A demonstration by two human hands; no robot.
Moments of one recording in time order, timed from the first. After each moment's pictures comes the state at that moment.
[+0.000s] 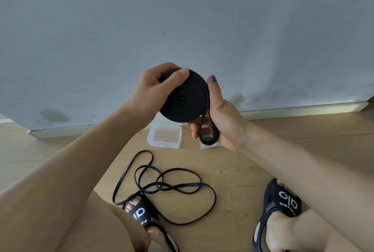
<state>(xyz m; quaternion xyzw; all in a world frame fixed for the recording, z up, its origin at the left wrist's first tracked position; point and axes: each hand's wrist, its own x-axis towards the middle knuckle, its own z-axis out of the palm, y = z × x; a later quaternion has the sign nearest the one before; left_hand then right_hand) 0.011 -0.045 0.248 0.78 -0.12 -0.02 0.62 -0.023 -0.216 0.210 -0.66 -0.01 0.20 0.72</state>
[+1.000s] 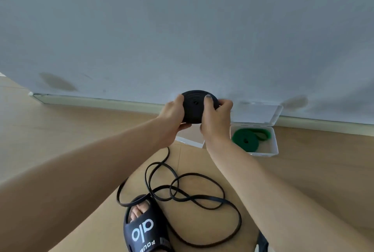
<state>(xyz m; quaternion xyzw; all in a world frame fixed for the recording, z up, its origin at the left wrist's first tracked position) 0.121 0.011 0.070 0.65 0.33 -0.15 0.67 0.122 -0.083 0.035 -0.69 0.25 0.04 0.68</state>
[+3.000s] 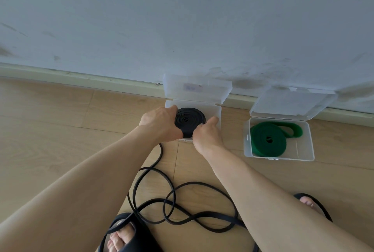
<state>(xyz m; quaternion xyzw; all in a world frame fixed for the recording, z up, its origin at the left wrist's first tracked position) 0.185 0.076 -0.147 0.95 0.03 -0.31 0.11 0.162 -0.063 -0.145 -0.83 0.25 0.31 0.40</state>
